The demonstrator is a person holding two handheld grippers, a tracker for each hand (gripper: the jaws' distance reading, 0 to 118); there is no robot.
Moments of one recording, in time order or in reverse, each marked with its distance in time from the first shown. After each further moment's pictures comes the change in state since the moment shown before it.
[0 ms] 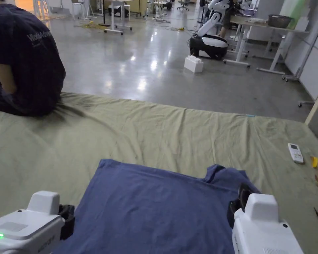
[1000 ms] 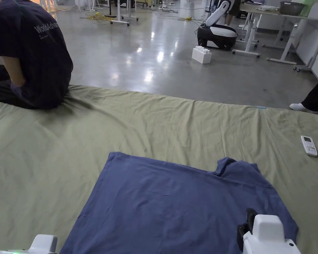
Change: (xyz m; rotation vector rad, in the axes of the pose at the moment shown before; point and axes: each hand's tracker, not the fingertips) left arm -0.040 -0.081 -0.073 -0.383 0.022 0.058; right arm -0.001 -0.055 -0.002 -0.204 0.028 0.045
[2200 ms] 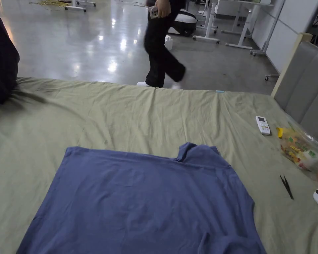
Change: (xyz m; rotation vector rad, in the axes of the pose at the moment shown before) left arm 0.009 -0.008 0.024 0.054 0.002 0.011; right arm 0.102 -0.134 0.022 -0.735 0.008 -0.056
